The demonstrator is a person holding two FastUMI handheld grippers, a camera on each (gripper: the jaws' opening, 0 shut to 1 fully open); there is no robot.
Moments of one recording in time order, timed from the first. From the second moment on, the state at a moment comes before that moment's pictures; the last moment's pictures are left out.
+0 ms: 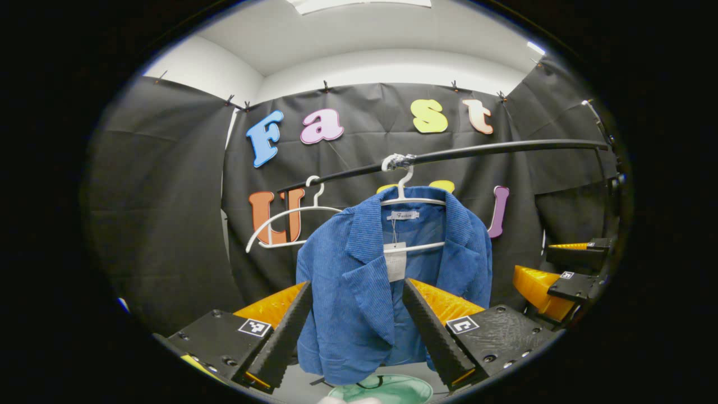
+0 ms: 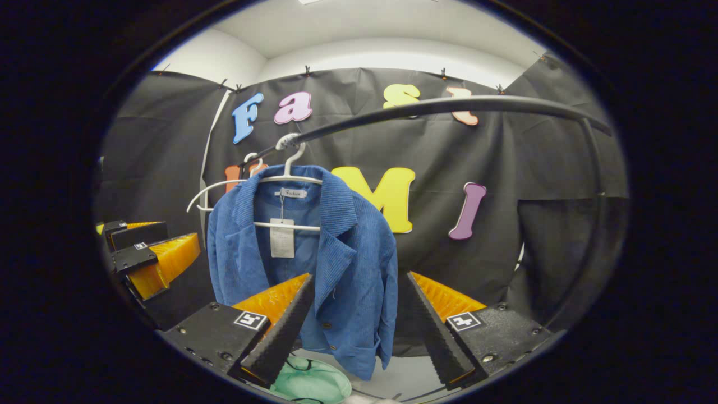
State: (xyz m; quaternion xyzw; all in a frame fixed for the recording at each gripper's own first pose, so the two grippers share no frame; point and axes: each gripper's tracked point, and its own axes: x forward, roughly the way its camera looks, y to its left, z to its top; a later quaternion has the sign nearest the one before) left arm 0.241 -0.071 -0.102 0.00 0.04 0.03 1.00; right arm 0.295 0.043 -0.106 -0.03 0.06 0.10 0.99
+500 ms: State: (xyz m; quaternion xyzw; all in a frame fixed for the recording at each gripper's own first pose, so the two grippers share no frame) left arm 0.322 -0.073 -0.130 0.02 0.04 0.05 1.00; right arm 0.387 0.092 -0.129 -0.04 0.07 0.14 0.99
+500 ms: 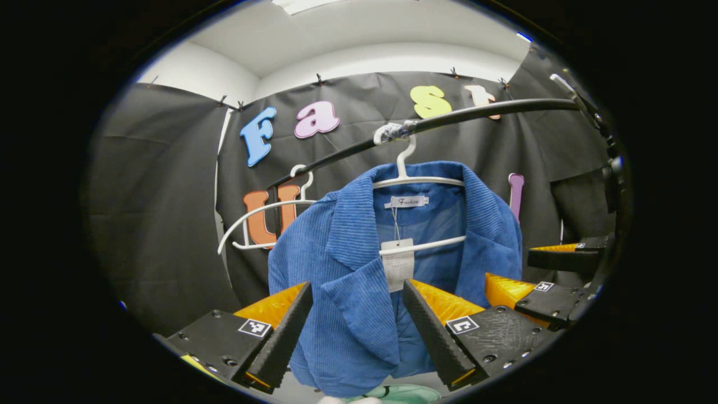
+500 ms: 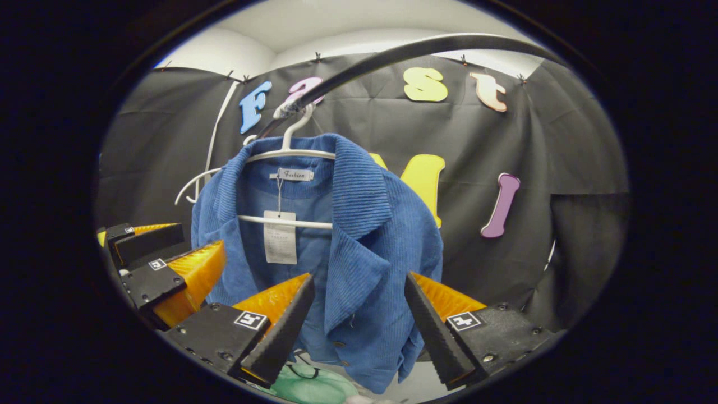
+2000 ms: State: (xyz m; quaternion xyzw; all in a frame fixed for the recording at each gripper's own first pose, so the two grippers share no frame) left arm 0.375 -0.006 -0.152 0.02 0.07 0.11 0.99; right arm 0.455 0.070 -0.138 0.02 0.11 0.26 0.96
